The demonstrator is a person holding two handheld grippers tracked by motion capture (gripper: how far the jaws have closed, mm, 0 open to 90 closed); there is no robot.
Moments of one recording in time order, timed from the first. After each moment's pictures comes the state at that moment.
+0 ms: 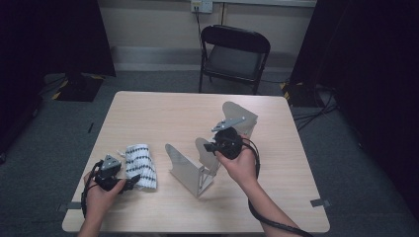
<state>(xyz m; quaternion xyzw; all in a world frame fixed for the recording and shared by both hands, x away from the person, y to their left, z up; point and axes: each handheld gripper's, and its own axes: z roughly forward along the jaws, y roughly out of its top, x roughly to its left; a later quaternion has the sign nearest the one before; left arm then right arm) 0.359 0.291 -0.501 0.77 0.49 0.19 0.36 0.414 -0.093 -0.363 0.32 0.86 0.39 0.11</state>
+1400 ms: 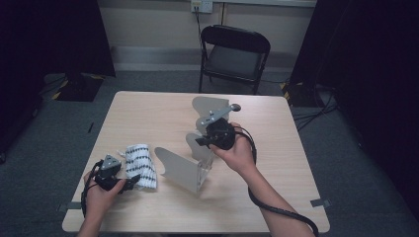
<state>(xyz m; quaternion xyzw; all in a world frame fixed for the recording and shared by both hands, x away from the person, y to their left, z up) 0.360 0.292 -0.501 0.77 0.49 0.19 0.36 0.430 -0.075 -0.342 0.22 0.90 0.37 0.10</state>
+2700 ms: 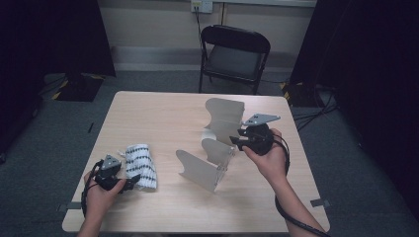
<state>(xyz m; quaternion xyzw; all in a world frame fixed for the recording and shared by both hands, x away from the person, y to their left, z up) 0.361 0.292 -0.501 0.77 0.48 0.19 0.36 0.420 -0.168 -0.350 0.34 0.83 0.39 0.21</state>
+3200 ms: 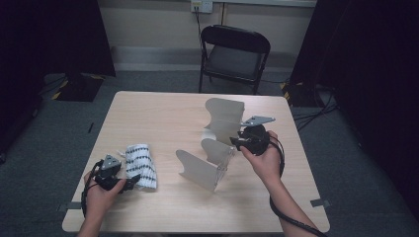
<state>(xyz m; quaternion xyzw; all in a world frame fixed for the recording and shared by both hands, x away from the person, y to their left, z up) 0.361 0.292 -0.501 0.77 0.48 0.19 0.36 0.431 -0.165 -0.371 0.38 0.82 0.37 0.21</state>
